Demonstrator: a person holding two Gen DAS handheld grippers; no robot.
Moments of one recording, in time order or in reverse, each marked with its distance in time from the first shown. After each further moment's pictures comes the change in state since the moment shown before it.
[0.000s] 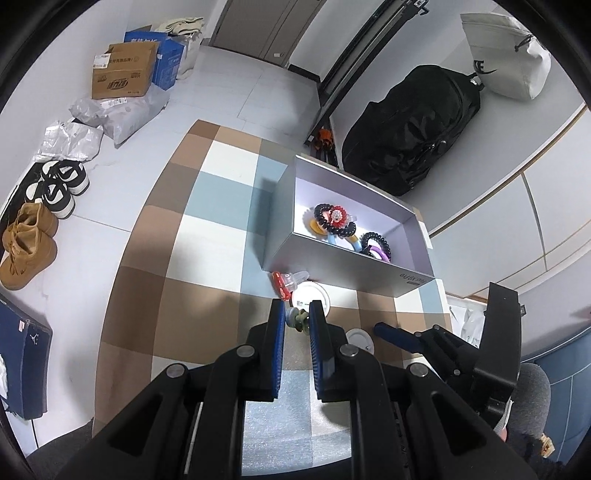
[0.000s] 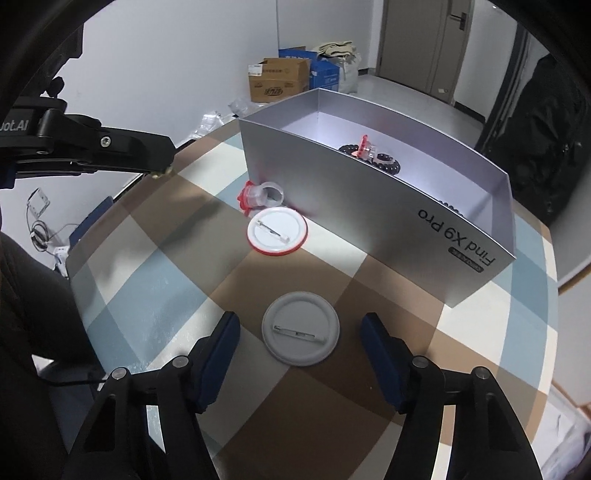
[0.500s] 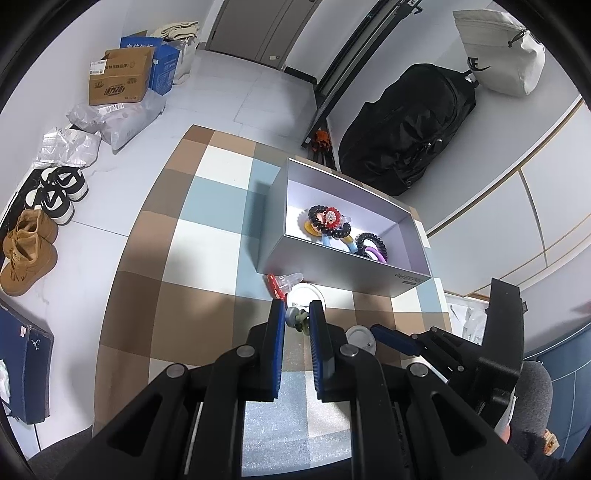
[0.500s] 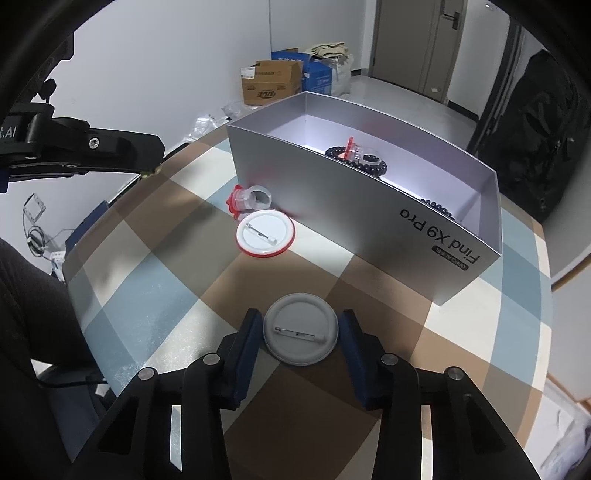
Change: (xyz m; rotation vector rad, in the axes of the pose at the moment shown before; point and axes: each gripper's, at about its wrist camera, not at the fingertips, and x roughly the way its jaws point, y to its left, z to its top) left arm -0.002 -0.003 -0.001 0.017 -0.008 0.003; right arm 0.000 -0.005 0.005 0.022 -0.004 -0.014
